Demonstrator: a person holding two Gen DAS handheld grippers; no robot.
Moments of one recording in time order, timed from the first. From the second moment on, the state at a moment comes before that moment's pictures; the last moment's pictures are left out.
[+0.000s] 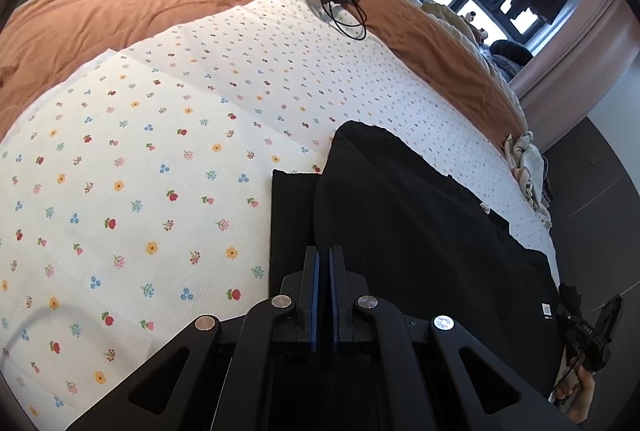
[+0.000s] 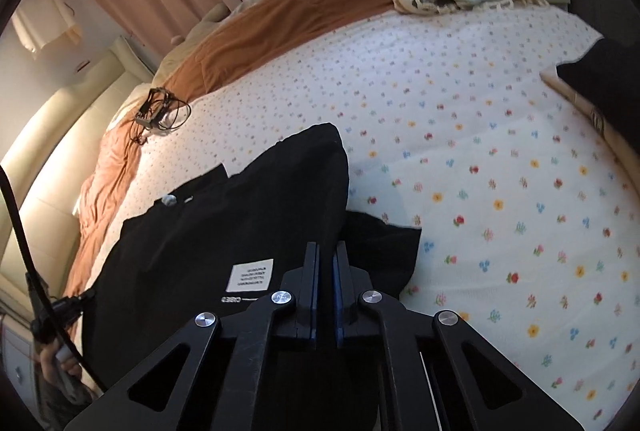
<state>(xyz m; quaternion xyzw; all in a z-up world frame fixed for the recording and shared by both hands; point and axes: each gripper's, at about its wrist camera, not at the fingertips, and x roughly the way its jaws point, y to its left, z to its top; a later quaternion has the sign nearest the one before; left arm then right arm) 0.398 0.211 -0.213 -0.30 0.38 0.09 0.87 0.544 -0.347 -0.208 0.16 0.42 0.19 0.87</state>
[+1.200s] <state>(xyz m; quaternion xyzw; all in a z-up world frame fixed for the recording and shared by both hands) 0.272 0.220 -0.213 -0.45 0.34 0.08 0.82 0.431 -0.253 -0.138 0.16 0.45 0.17 0.86</state>
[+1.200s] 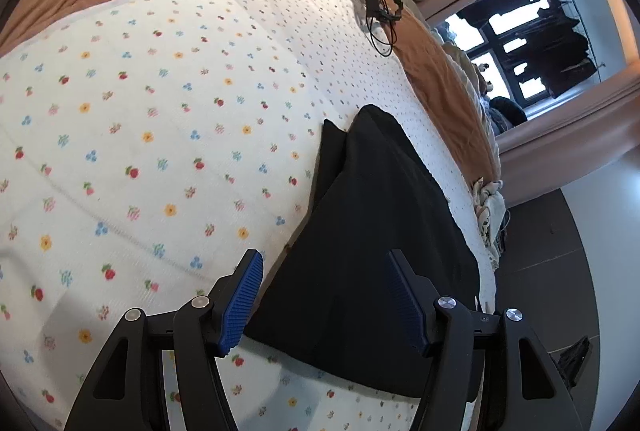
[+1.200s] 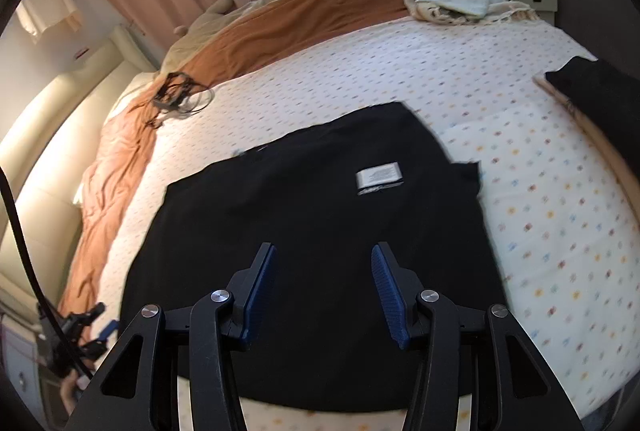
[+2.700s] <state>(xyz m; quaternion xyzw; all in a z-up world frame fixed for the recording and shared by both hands) 0.290 0.201 -0.243 -0.50 0.36 0.09 0.79 0.454 -0.080 -0.223 -0.02 0.57 0.19 0.80</state>
